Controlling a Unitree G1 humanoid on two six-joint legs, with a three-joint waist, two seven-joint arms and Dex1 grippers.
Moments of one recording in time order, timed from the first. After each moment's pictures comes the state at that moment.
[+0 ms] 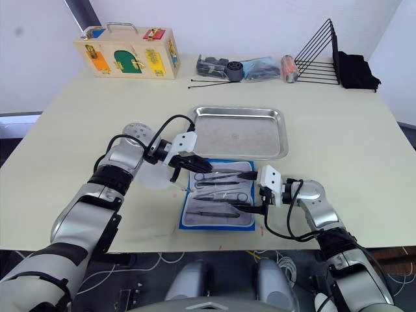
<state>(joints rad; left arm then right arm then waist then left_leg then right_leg) -0.91 0.51 -0.29 0.74 0.06 -0.08 -1.53 -0.36 -0.38 0.27 0.35 0.20 -0.12 1.14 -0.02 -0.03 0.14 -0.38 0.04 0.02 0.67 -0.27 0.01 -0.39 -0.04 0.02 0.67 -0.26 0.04</state>
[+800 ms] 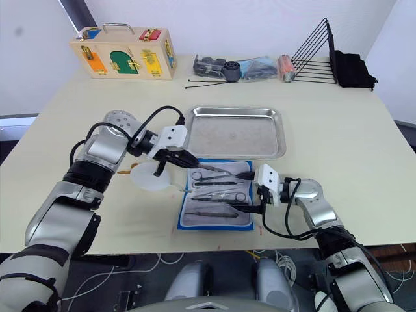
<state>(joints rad) -0.90 0.67 -0.33 0.55 0.05 0.04 -1.55 -0.37 -0.38 0.29 0.34 0.20 -0.09 1.14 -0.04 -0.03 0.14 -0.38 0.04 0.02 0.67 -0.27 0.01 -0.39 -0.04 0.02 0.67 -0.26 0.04</state>
